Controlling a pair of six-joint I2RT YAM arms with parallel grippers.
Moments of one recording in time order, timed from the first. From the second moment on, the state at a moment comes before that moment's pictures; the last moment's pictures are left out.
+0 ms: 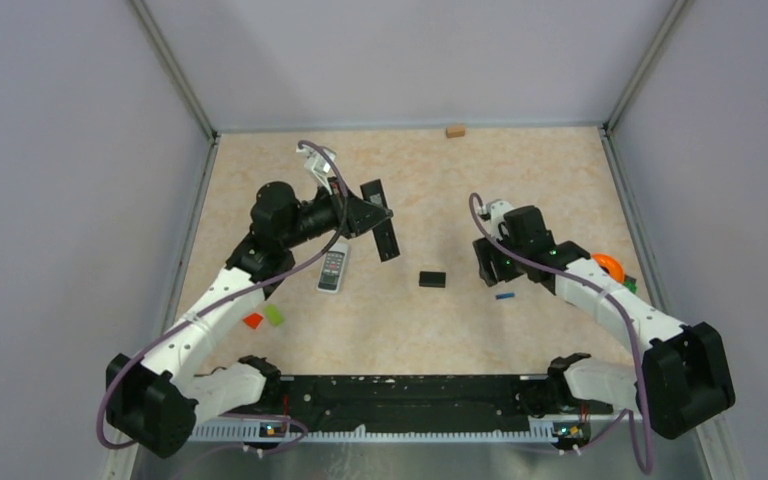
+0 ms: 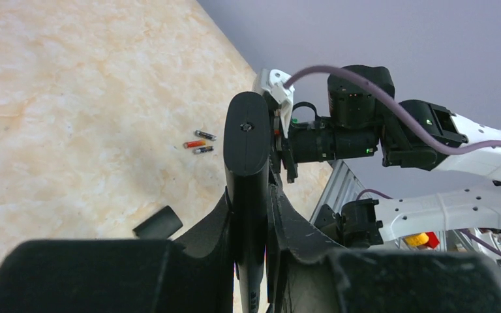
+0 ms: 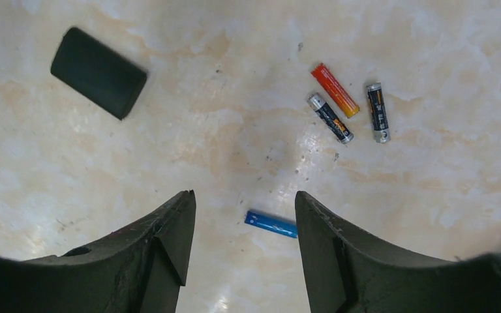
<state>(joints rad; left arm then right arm) -0.46 1.10 0.87 0.19 0.60 -0.66 0.42 1.17 0.74 -0.46 -0.03 0.05</state>
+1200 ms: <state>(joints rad) -0.45 0.95 0.86 0.04 0.24 -0.57 0.45 1.37 0.71 -0.61 0.01 -0.47</state>
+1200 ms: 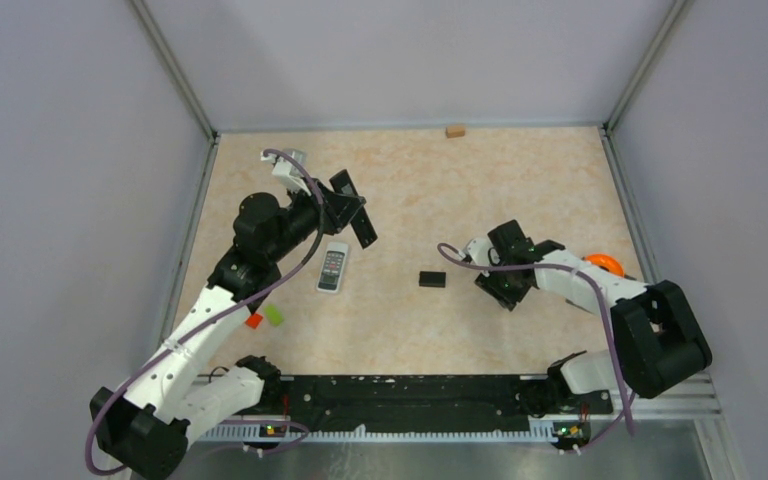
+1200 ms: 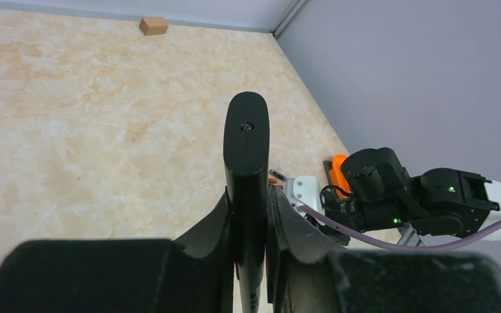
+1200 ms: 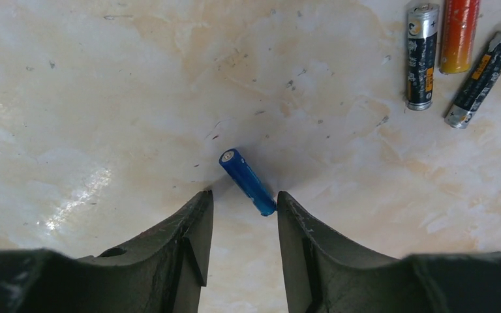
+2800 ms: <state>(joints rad) -0.45 1.20 0.85 0.24 0.51 -0.81 0.62 1.13 0.93 -0.27 -0.10 0.31</state>
